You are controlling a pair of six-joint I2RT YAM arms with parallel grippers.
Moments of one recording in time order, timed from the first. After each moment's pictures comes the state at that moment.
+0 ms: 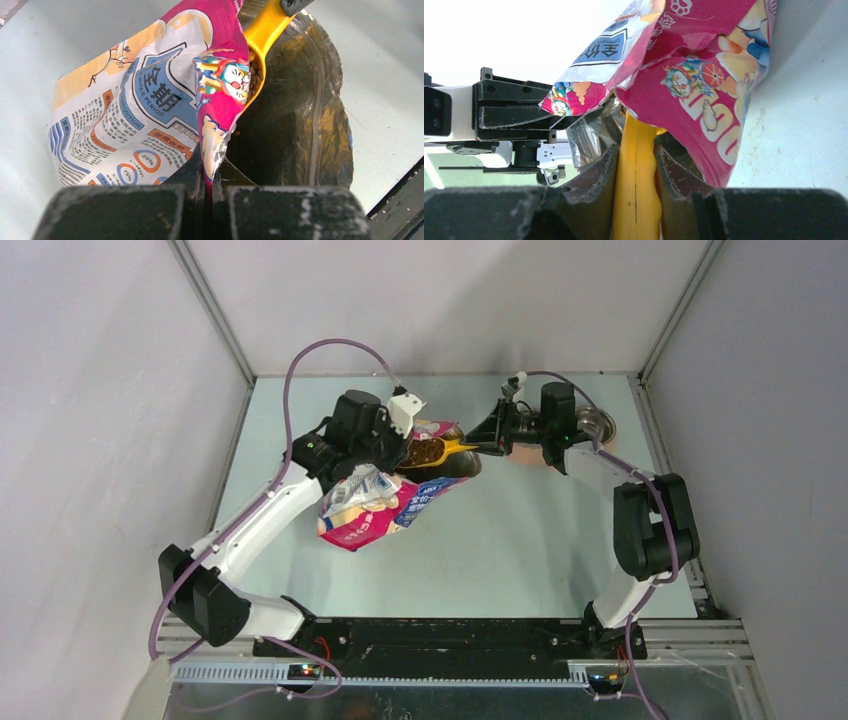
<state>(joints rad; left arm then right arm) -0.58 1.36 1.30 -0.58 0.16 0.17 0.28 1.73 1.13 0.26 -1.06 1.02</state>
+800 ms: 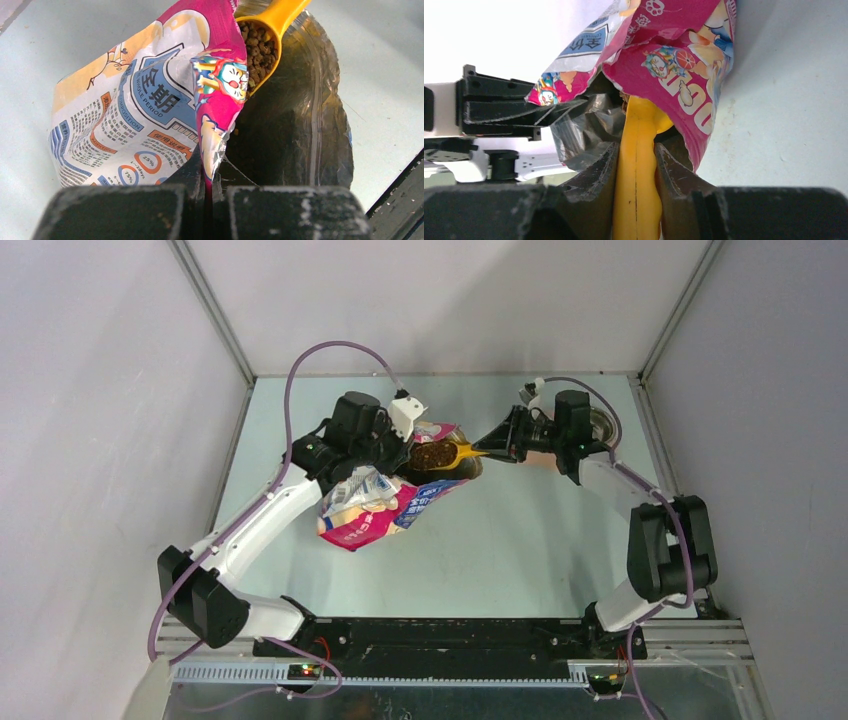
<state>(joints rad) -0.58 1.35 1.29 -0.58 0.19 0.20 0.22 1.61 1.02 0.19 -0.99 0.95</state>
